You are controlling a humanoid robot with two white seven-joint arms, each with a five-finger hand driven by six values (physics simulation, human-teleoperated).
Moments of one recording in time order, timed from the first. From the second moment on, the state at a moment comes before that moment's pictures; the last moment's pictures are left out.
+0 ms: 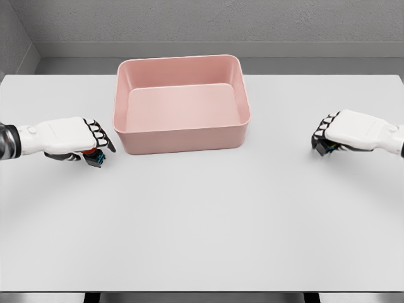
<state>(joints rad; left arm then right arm) -0.70 0.98 -0.85 -1.47 -0.58 -0.61 -0.33 -0.71 -1.03 0.92 -1.36 0.57 -0.61 0.08</state>
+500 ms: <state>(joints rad) -0.70 0.98 -0.85 -1.48 -0.60 -0.61 -0.33 -0.78 -0.99 0.91 -1.36 0.56 -0.61 0.08</state>
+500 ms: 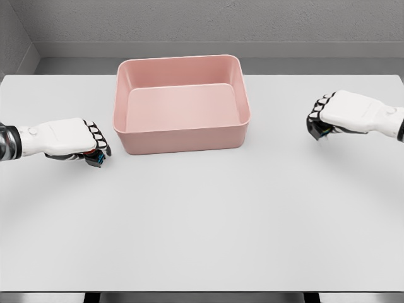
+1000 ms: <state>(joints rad) -0.70 0.99 -0.85 -1.48 -0.61 -0.61 -0.33 -0.86 -0.93 0.91 -1.35 0.56 -0.61 0.08</state>
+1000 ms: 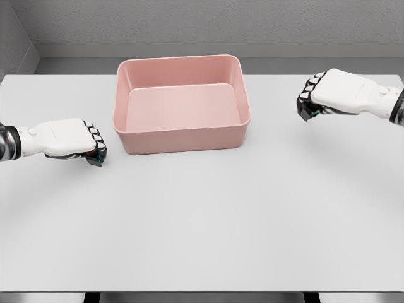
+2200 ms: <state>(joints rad) -0.88 1.04 -0.85 -1.47 -0.51 -0.61 -0.36 -0.99 -0.70 0.92 -1.29 0.57 -0.61 0.08</state>
